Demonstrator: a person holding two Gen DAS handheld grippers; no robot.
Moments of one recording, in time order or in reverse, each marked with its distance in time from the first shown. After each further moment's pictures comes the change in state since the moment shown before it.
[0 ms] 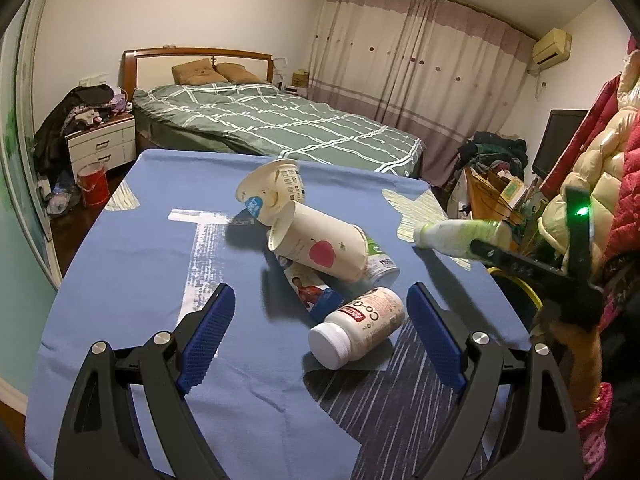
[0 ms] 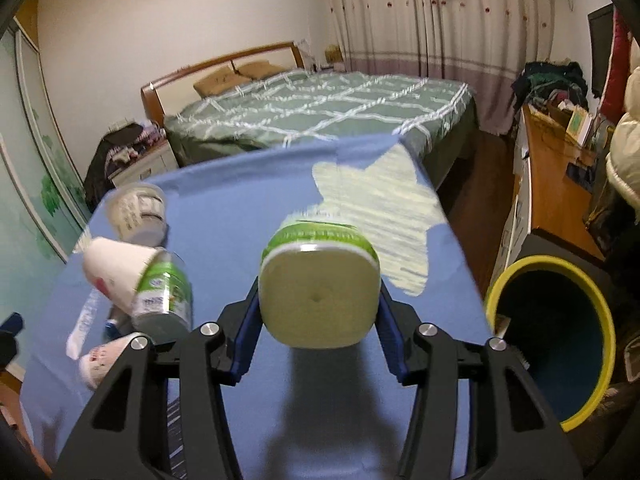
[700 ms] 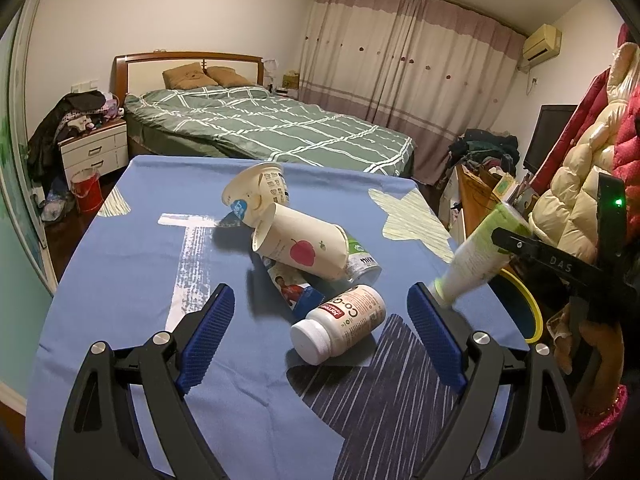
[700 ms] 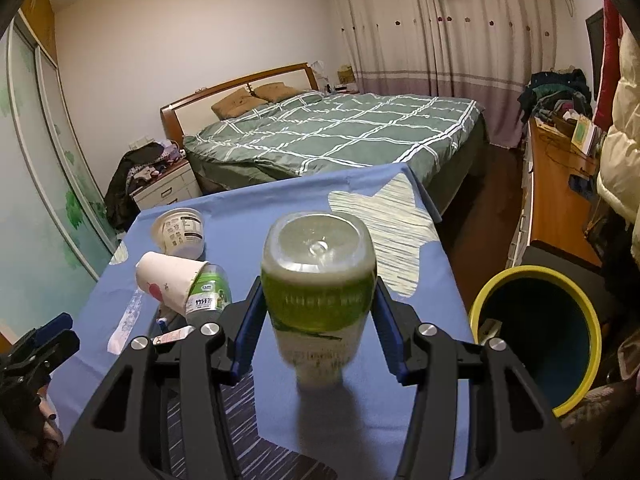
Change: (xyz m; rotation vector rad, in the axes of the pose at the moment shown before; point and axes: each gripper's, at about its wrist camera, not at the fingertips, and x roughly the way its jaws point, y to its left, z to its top) left arm -0.008 -0.012 -0.002 0.022 -0.006 -0.020; right arm -0.055 -0.007 0.002 0.019 -0.048 0.064
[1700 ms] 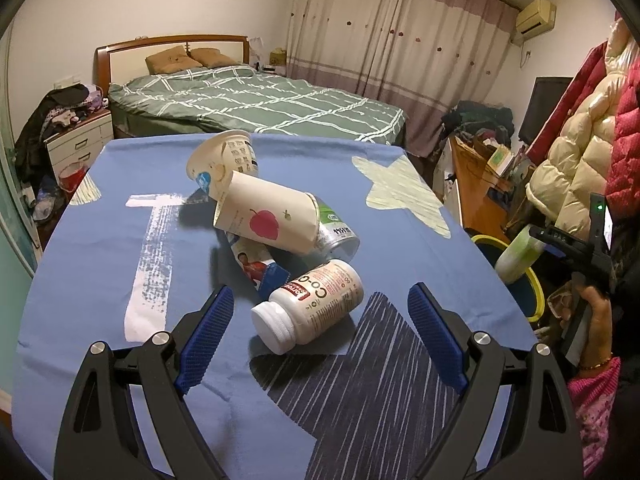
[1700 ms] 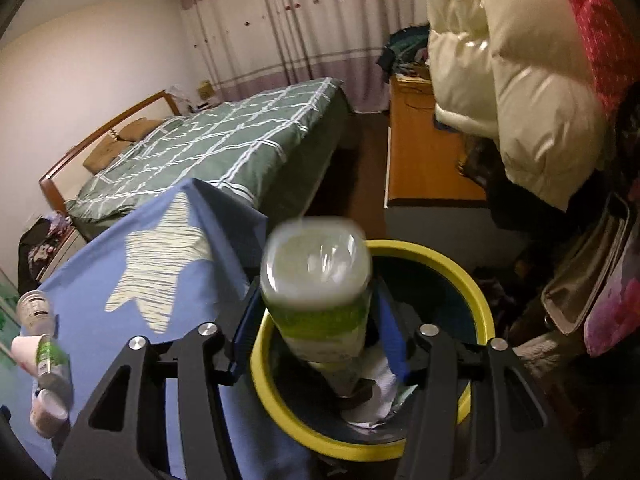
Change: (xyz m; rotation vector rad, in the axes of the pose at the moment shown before) left arm 0.037 -0.027 -0.008 0.047 0.100 -0.015; right arm 0.006 -0.185 -0.016 0.328 -0.021 -0.374
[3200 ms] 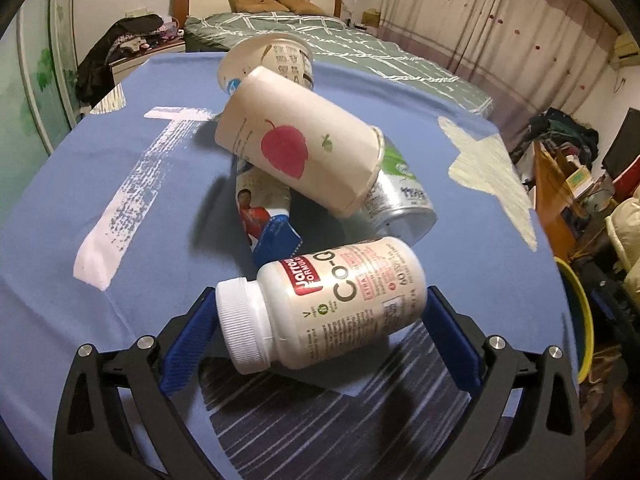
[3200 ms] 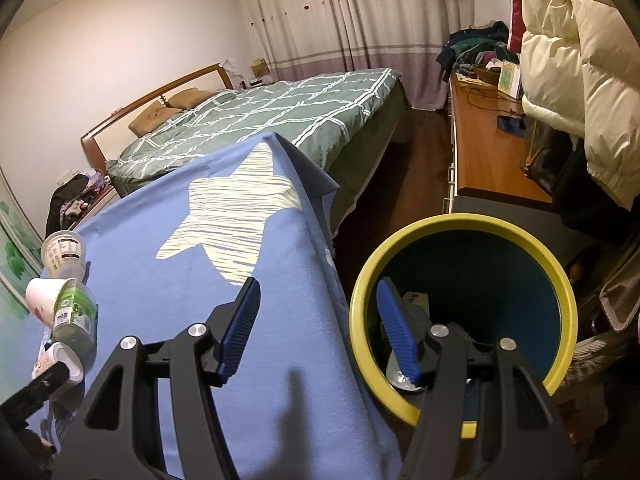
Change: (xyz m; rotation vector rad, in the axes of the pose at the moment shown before) left arm 0.111 -0.011 -0.008 -0.239 0.146 0.248; right arm 0.015 0.063 -0.037 -0.147 0.049 0.153
